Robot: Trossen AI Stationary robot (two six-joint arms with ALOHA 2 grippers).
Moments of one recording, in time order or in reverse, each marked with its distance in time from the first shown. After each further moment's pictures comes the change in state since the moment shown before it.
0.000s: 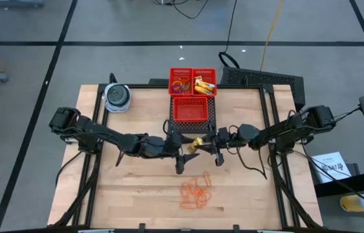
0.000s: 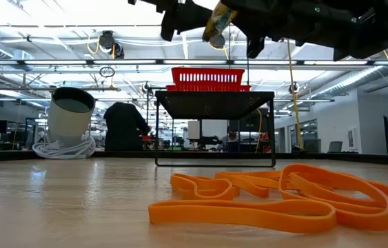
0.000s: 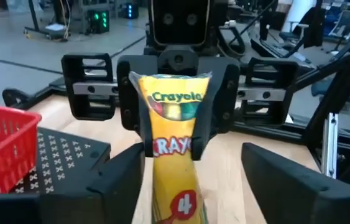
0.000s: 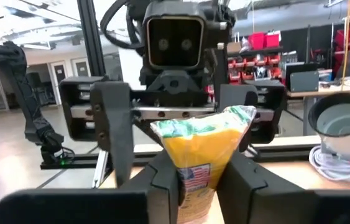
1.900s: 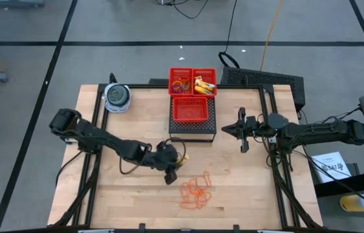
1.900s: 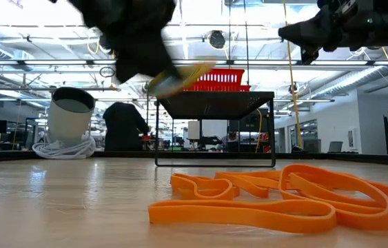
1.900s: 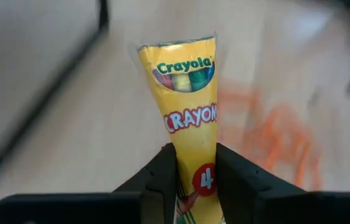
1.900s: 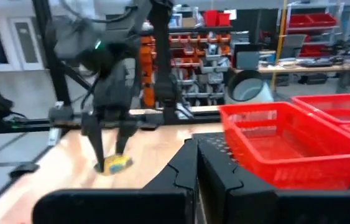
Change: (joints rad) left arm -0.068 0.013 -0.003 -0.554 0.087 -0.398; right arm -0.176 -0.787 -0.234 -0.707 -0.026 -0.072
